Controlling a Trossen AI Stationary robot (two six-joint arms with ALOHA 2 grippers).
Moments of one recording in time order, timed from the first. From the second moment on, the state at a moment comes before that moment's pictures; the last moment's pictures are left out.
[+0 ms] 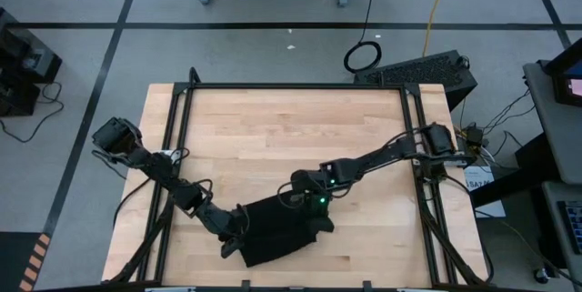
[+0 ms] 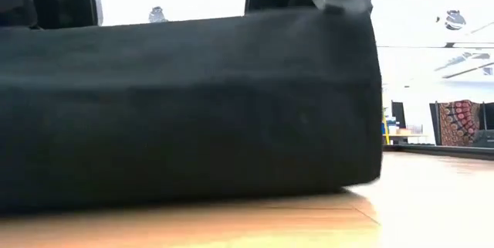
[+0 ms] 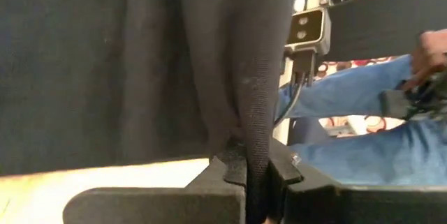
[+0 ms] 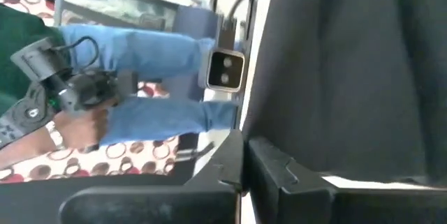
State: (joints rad) left arm -0.65 1.56 0.56 0.41 0.08 -1.17; right arm 0.19 1.93 1.20 -0.09 -0.90 0.57
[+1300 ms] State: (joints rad) left arm -0.68 1.64 0.56 0.32 -0.03 -1.15; right arm 0.15 2.00 1.20 -0.25 -0.38 0.51
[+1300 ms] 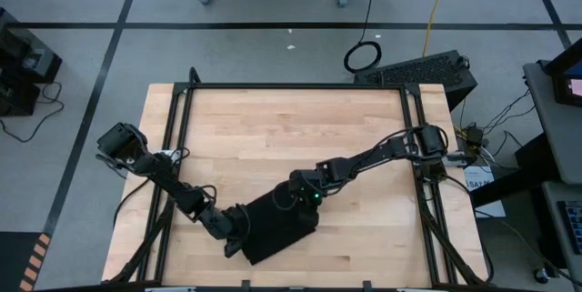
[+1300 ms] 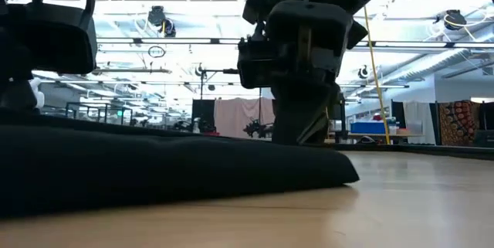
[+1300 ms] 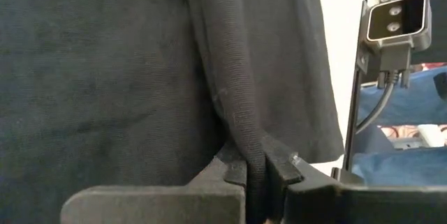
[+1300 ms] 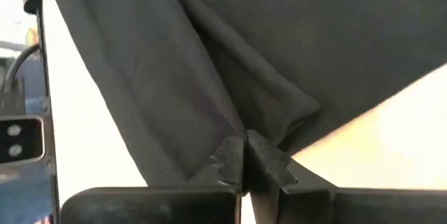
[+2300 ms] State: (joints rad) left arm -0.65 1.42 0.56 0.07 -0.25 -1.38; right arm 0.15 1.99 1.20 -0.26 -0.39 0.54
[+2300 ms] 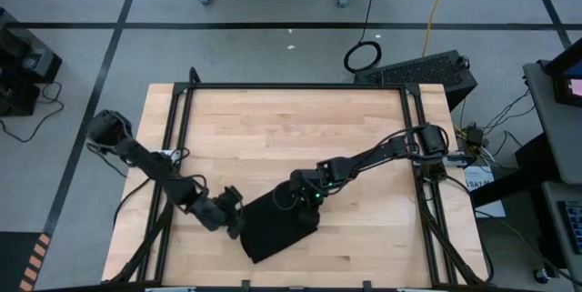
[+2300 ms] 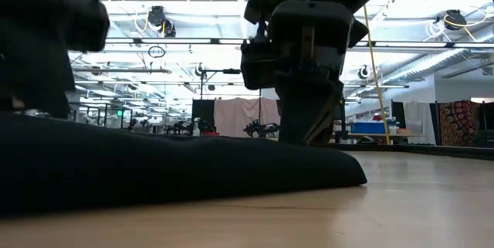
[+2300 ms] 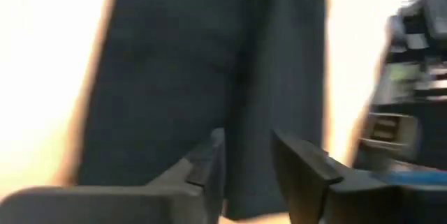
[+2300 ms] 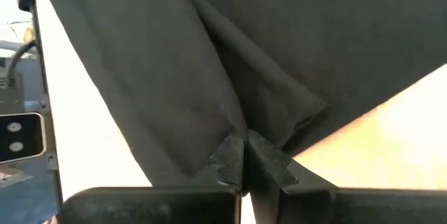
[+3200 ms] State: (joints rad) left arm -0.21 1.53 0.56 0.07 -0.04 -0.40; right arm 0.07 1.74 1.20 -0.62 -0.17 0.21
